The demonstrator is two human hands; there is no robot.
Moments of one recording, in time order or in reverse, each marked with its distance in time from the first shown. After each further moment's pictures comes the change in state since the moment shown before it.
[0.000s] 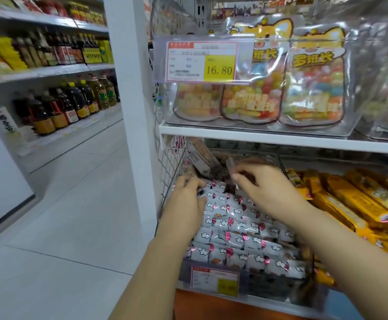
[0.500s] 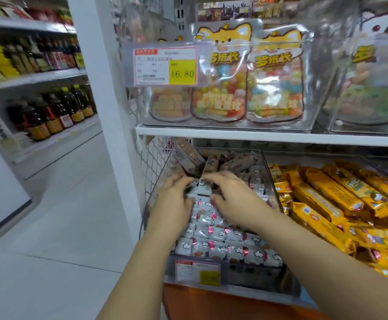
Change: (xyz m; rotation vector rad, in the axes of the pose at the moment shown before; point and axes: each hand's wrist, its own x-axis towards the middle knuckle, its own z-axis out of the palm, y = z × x) left_hand -0.004 0.009 0.006 0.054 -0.009 -0.022; right_hand -0.013 -0.004 0.020 0.056 -0.182 0.002
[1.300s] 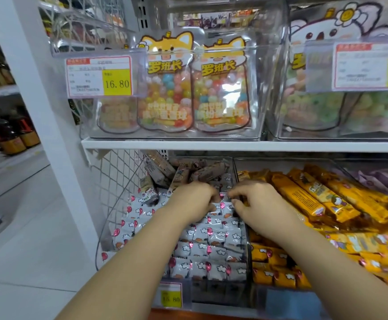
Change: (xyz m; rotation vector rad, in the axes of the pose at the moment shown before) left_hand 0.058 0.075 0.052 0.408 -0.450 0.340; right_hand -0.036 0.072 -0.045 -0.127 0.232 0.088
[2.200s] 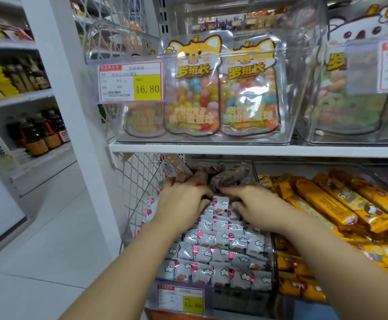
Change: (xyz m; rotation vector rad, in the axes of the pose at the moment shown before) left_hand -0.038 -0.042 -0.005 0.151 0.332 -0.025; right_hand 0.034 -0.019 0.018 -0.077 -0.302 -0.092
